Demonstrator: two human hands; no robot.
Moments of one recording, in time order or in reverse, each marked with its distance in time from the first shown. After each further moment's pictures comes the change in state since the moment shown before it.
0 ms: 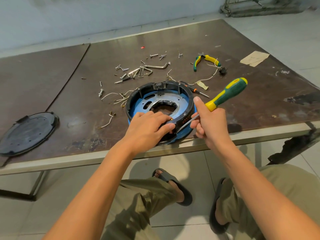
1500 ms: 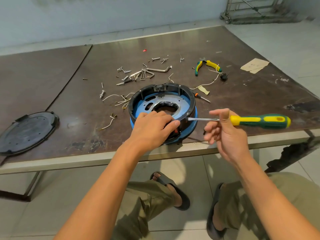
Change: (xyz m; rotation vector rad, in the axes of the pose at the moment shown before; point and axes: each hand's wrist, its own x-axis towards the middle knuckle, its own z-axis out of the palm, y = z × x) left_hand 0.015 0.003 0.006 0.034 0.035 -0.087; right_hand -0.015 0.001 -0.043 0.216 -0.246 -0.196
